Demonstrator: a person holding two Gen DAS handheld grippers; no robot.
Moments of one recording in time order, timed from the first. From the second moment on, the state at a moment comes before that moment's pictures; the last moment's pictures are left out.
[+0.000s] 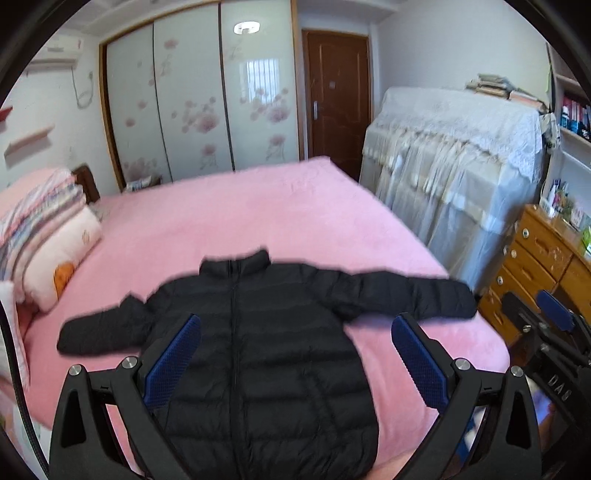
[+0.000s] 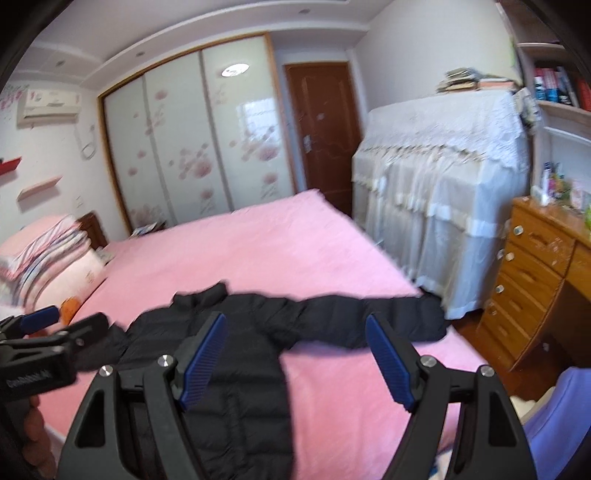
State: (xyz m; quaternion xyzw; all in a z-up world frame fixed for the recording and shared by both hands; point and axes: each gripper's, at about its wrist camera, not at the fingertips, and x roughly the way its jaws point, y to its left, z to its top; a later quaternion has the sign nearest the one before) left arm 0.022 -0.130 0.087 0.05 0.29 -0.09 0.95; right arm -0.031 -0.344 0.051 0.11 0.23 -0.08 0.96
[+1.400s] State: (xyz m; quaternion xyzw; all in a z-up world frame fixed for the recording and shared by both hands) left arm 0.267 -0.328 -0.199 0.06 0.41 -0.14 0.90; right arm 0.111 -0.611 -0.239 0.45 0.39 -0.24 0.77
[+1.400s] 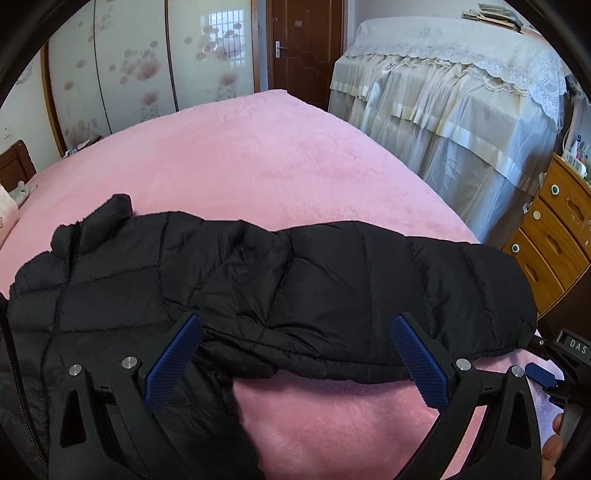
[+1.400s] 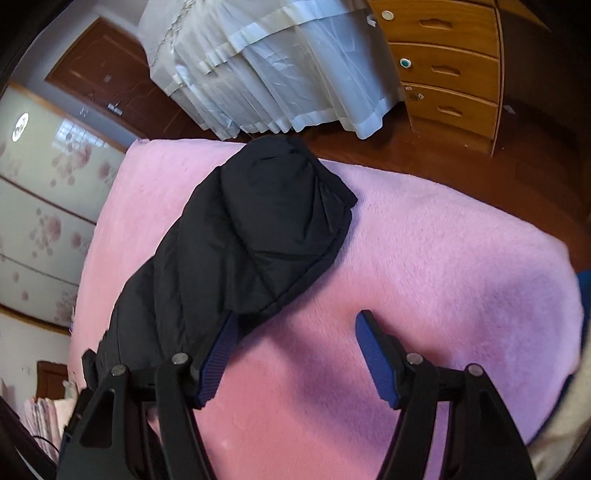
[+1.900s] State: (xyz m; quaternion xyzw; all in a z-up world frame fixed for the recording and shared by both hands) left arm 0.251 -0.302 -0.170 0.04 0.41 -0.14 0.90; right arm 0.119 -0.570 -0.171 0.35 0.29 -0.23 0.86
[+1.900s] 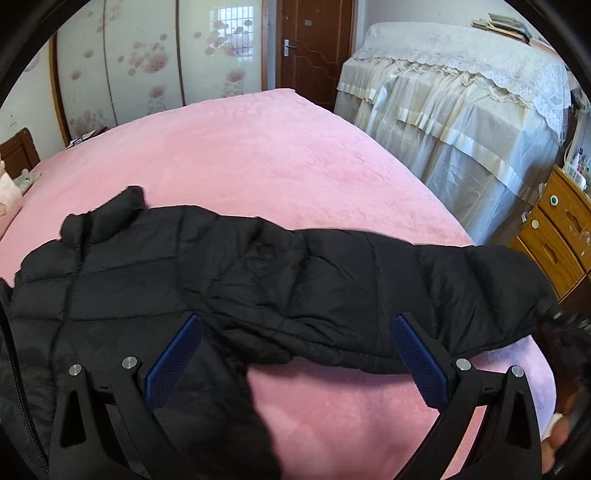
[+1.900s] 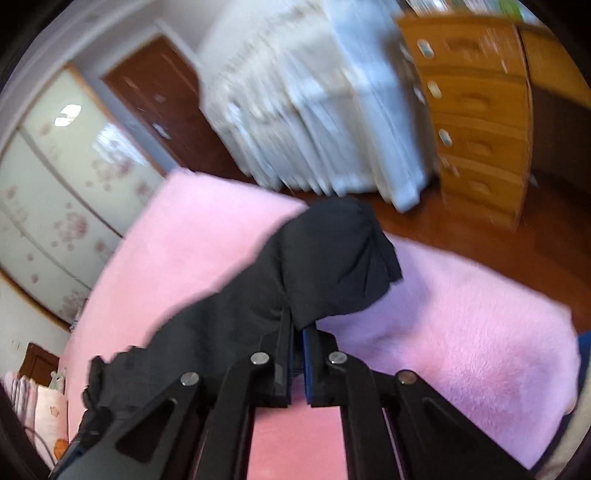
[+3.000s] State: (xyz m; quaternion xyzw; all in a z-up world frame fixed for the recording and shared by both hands) left arm 0.222 0.065 -0.172 -0.17 0.45 0.01 0.88; right arm 0.231 -0.127 -0.168 0.07 0.42 0.18 0.88
